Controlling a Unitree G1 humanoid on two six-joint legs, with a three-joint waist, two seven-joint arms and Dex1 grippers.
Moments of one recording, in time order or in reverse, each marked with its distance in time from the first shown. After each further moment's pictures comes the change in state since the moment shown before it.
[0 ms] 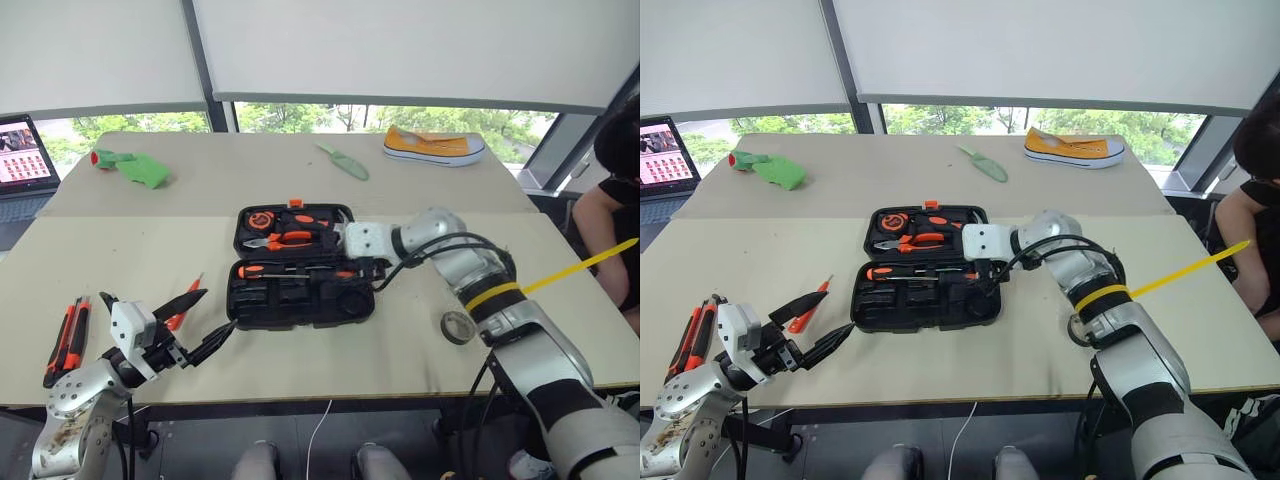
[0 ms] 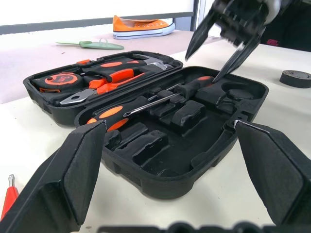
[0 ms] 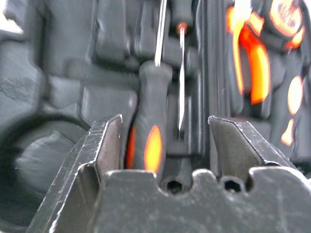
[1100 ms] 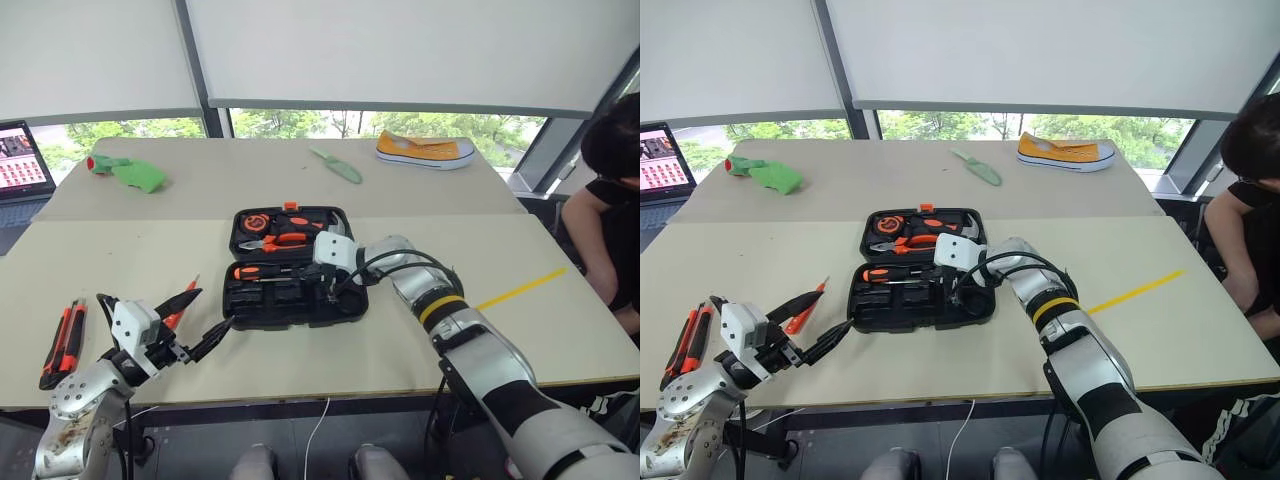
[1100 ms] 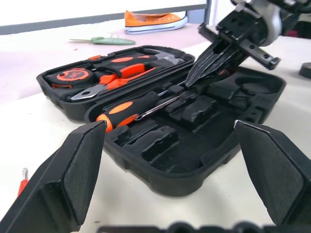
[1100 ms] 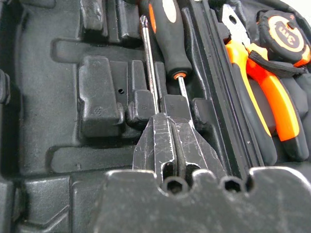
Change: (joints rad) left arm 0.006 -0.009 0.026 0.002 0.040 0.018 0.104; right arm 0.036 0.269 -0.047 0.316 -0.065 -0.086 -0.270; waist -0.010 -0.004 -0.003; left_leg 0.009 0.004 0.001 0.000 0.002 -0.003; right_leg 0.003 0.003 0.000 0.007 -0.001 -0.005
